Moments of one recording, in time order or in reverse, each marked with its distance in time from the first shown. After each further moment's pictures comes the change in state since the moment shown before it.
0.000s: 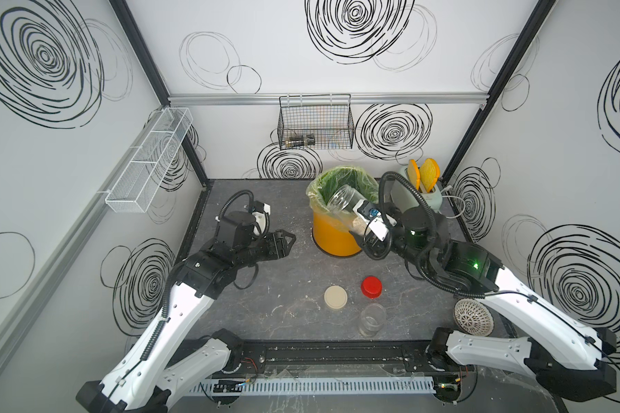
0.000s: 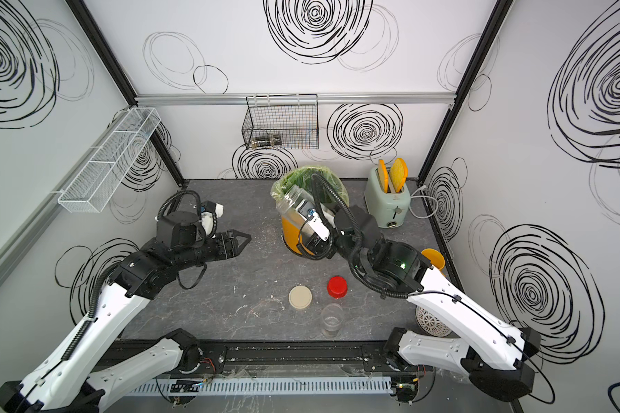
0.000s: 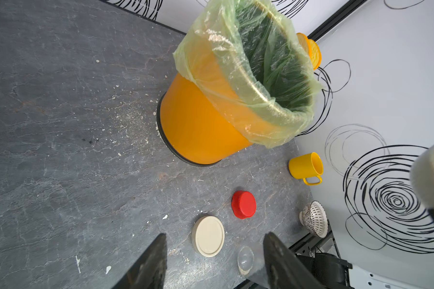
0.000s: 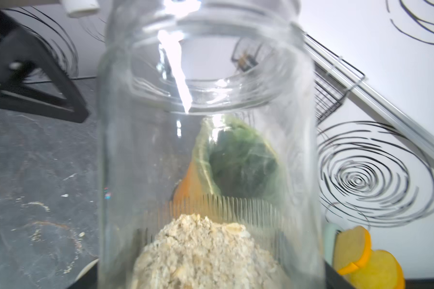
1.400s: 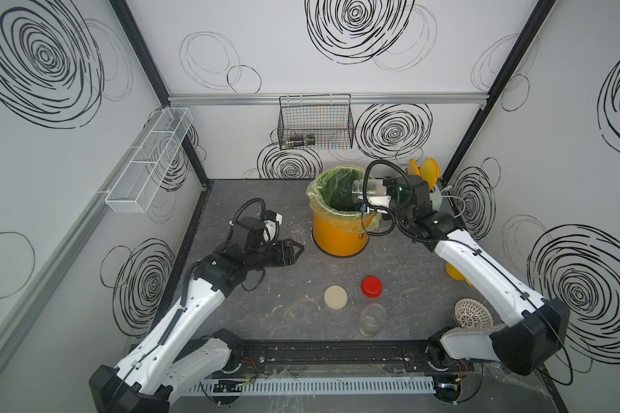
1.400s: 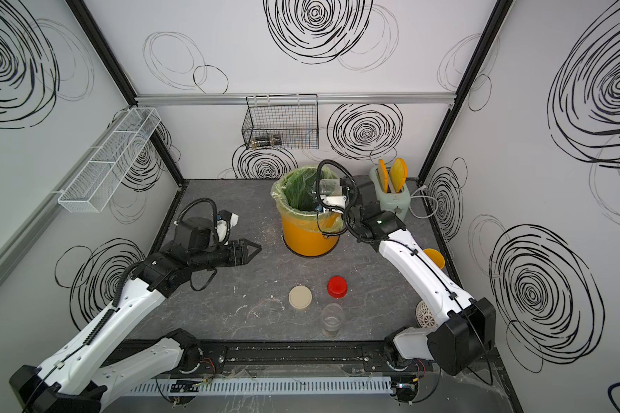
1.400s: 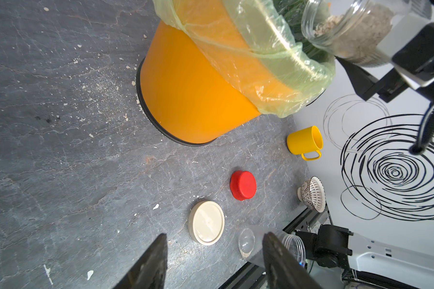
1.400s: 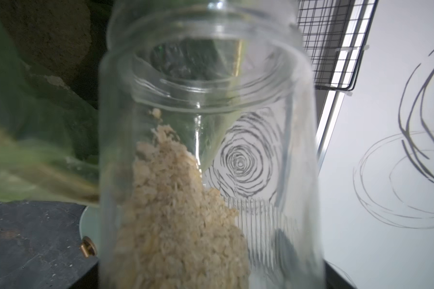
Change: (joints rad) left arm 0.004 0.037 -0.148 0.118 0.129 0.038; right arm -0.438 0.240 -0.106 0.327 -0.011 -1.166
